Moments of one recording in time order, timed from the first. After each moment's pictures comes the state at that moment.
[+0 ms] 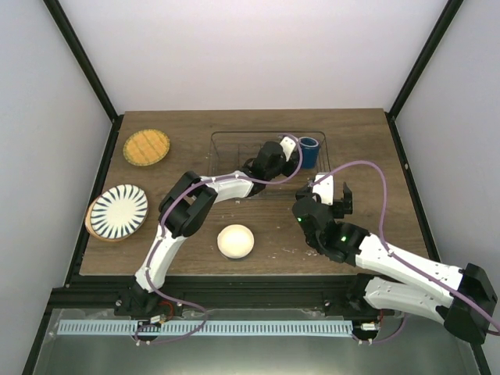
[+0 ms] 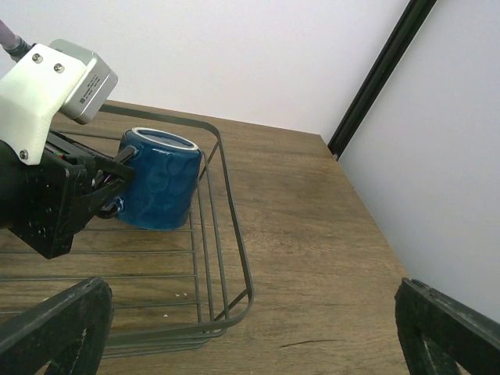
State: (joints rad) left arm -0.76 2.31 1.61 0.37 0.03 -0.16; right arm 0.93 0.96 0.64 -0.25 1.15 0.24
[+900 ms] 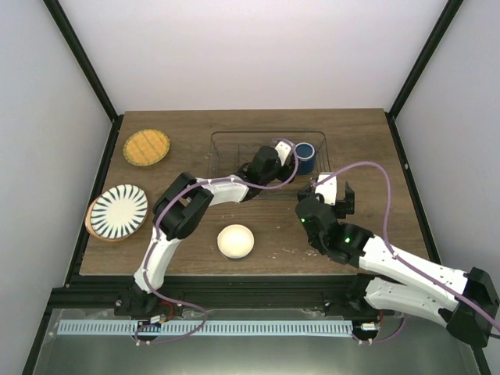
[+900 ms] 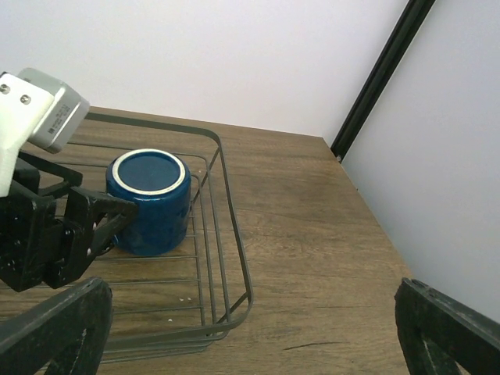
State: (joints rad) left arm -0.76 2.25 1.49 0.40 0.01 -0.15; right arm 0.93 0.92 0.64 -0.26 1.15 0.25
